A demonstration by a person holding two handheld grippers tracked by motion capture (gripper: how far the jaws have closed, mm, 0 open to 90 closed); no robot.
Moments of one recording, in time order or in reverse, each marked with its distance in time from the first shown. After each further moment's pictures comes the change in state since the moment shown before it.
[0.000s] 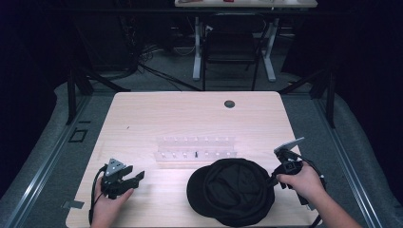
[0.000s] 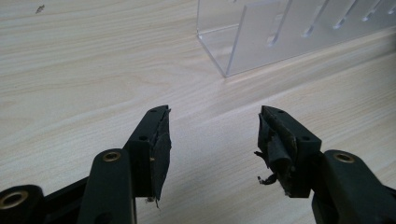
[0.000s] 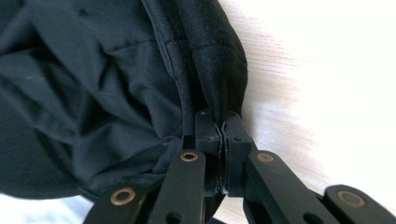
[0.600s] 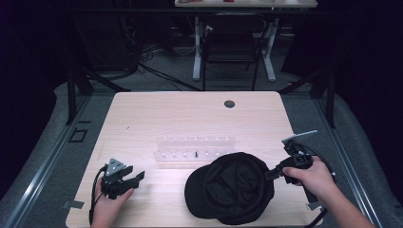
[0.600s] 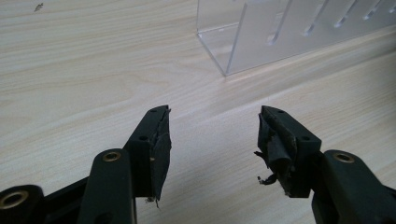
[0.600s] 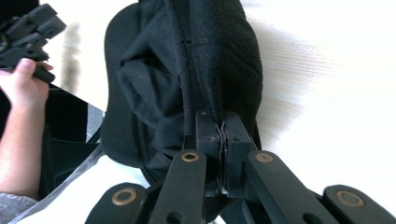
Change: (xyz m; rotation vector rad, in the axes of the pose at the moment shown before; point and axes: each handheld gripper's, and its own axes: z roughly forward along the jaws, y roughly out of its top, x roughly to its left) left arm 0.000 0.000 0.001 0.004 -0.001 -0.001; right arm 0.020 -0.010 -0.052 -0.061 0.205 0.001
